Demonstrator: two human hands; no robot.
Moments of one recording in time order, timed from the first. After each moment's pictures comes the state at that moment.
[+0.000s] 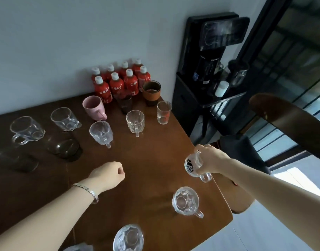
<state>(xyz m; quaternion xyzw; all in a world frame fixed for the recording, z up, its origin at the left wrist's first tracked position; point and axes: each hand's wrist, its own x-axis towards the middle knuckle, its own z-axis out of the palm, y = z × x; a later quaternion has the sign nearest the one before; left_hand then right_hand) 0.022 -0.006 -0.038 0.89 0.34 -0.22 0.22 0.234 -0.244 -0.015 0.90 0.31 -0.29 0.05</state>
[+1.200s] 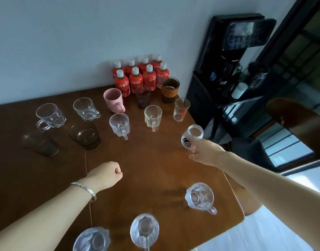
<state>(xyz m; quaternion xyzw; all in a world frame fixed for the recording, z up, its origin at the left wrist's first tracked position) -0.034 0.019 -0.049 0.87 0.37 -0.22 0.25 0.201 -0.191 -0.008 0.89 0.38 -0.25 0.04</state>
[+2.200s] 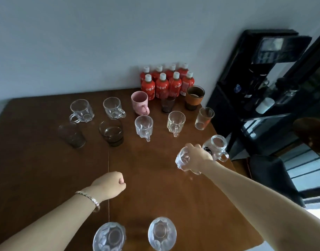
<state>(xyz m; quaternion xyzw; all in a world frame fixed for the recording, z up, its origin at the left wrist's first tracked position) -0.091 0.033 -0.053 0.84 0.41 -0.23 0.26 0.158 -0.107 -0.036 0.89 0.36 -0.28 0.05</state>
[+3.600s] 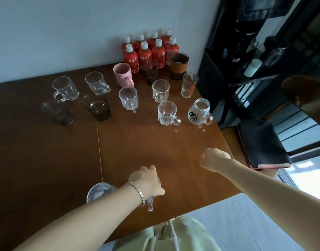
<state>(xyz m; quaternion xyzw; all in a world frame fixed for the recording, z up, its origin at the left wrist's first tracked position) -0.045 -0.131 -0.060 0.84 0.35 -0.37 0.17 0.138 -0.251 -0.060 0.89 0.30 -0.31 0.13</state>
